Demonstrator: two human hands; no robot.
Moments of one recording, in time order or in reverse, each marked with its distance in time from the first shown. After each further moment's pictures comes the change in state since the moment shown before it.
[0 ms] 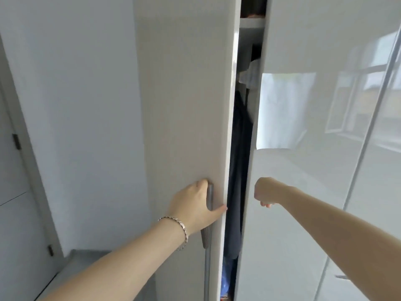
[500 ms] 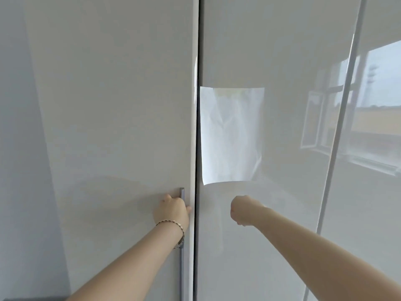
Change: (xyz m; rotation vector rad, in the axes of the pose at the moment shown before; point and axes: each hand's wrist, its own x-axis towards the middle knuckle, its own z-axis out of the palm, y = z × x) left_hand 0.199 0.097 0.116 0.135 -0.128 -0.318; right_hand 0.134 0.145 0.005 0.283 0.164 0.062
